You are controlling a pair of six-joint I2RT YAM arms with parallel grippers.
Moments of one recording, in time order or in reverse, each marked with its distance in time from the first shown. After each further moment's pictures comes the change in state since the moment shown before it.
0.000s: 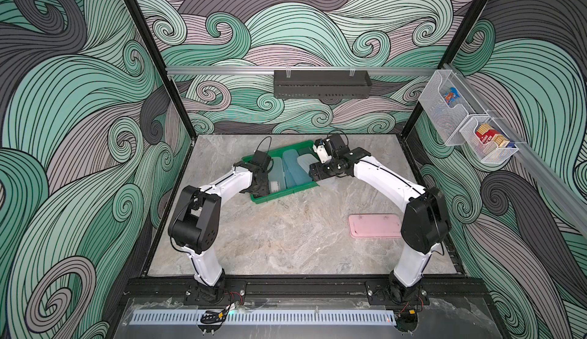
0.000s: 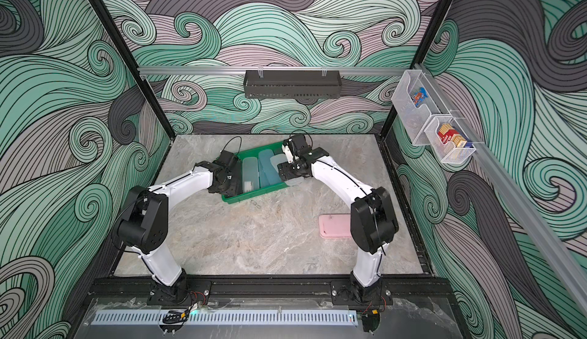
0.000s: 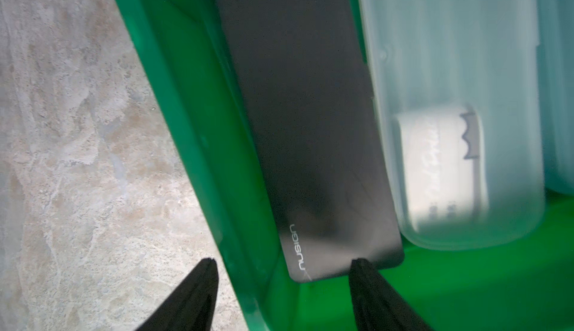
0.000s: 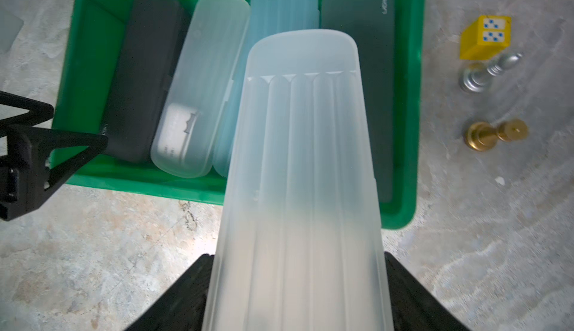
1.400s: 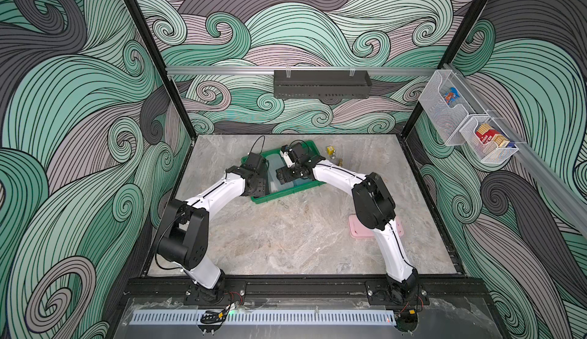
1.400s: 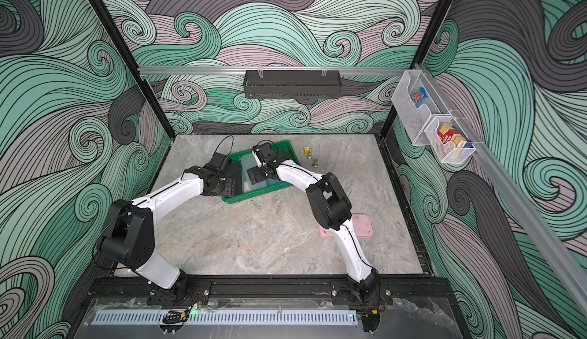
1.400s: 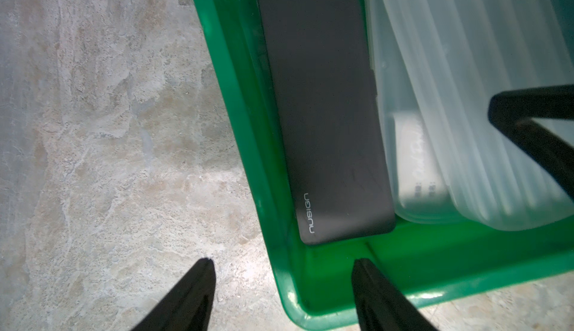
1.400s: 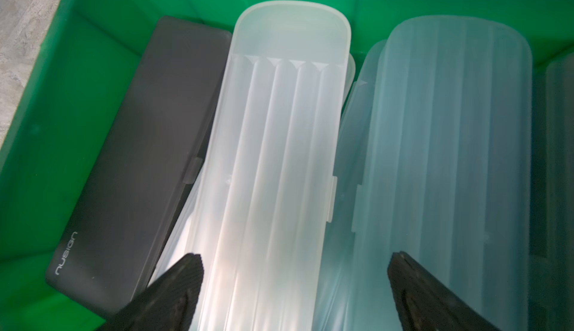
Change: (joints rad) left arm 0.007 -0.132 -0.092 0.033 -0.004 -0.062; right arm 0.135 0.428 0.257 0.239 0.053 0.033
